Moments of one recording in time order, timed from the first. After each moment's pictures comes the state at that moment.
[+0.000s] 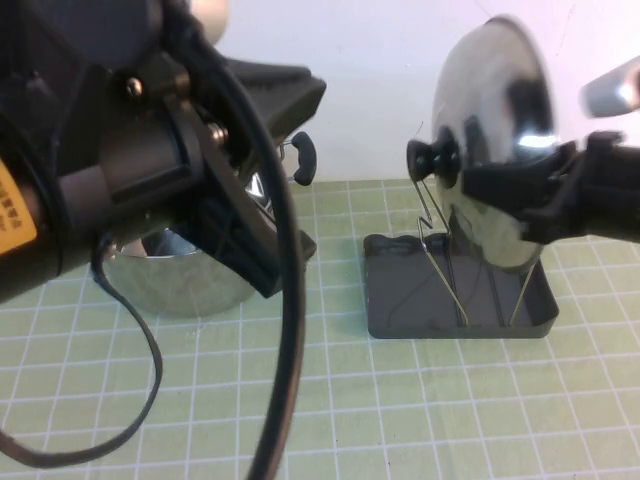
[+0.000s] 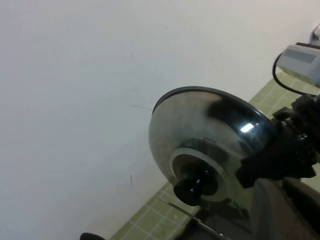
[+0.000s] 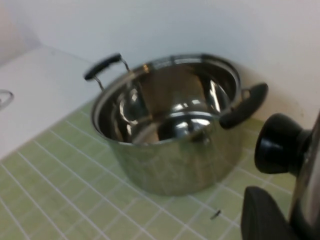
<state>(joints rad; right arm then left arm) 0.22 1.44 -0.89 1.69 0.69 -1.69 -0.85 1.00 -1.13 0.31 0.37 -0.10</state>
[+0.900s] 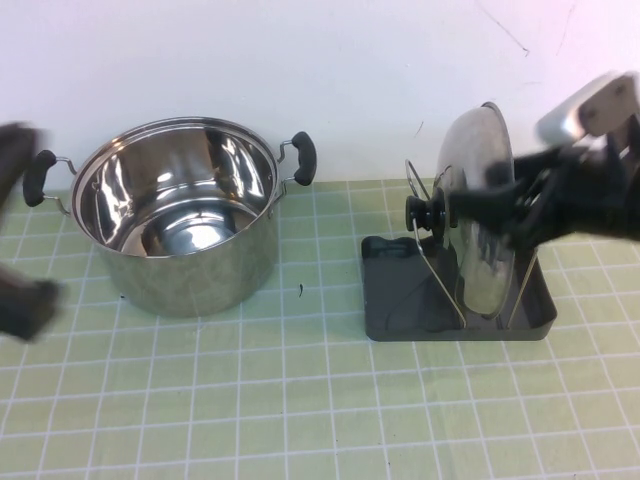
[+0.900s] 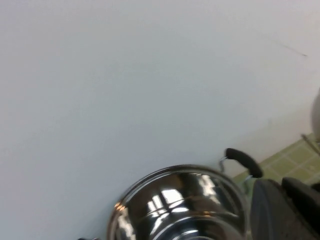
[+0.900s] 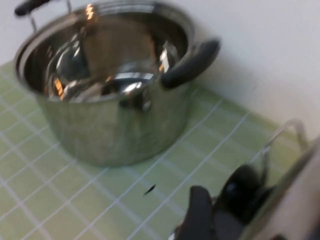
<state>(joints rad) 0.20 1.59 -0.94 1.71 0.62 -1.92 -0.85 0.70 -0.86 1.02 0.62 -0.74</state>
